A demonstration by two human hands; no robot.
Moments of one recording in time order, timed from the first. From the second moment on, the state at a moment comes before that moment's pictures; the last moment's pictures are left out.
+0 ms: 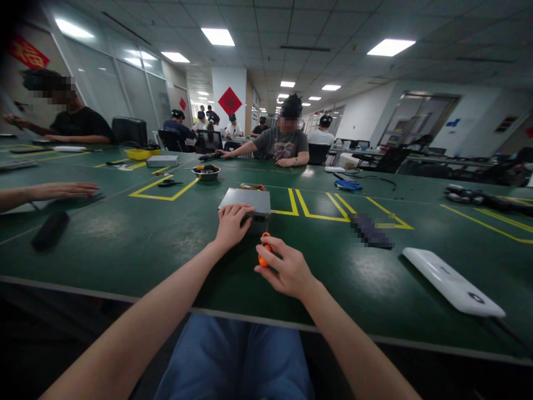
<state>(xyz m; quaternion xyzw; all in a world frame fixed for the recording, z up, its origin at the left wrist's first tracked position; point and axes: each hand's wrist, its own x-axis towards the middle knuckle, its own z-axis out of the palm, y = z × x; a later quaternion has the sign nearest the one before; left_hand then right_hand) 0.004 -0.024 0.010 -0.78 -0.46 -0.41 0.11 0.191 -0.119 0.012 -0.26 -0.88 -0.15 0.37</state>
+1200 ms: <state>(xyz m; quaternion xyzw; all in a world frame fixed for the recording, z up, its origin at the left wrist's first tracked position) 0.005 -0.023 0.010 -0.78 -0.46 -0.41 0.10 0.183 -0.118 0.011 -0.25 -0.84 -0.19 0.44</state>
